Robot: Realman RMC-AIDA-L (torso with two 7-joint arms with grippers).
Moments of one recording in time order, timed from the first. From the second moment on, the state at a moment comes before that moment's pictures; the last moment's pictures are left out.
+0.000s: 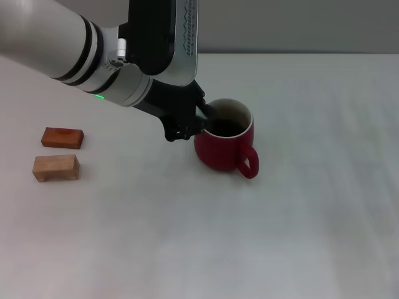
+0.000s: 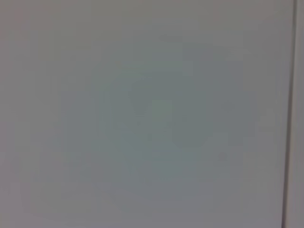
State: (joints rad) left arm -0.63 -2.07 1.51 1.39 2.37 1.36 -1.78; right arm 0.54 2.08 0.76 0.15 -2.01 -1.28 -0.12
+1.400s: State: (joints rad) left arm -0.65 -2.07 1.54 1.41 2.39 1.31 -1.82; right arm 0.53 2.08 0.76 0.15 -2.01 -1.29 -0.12
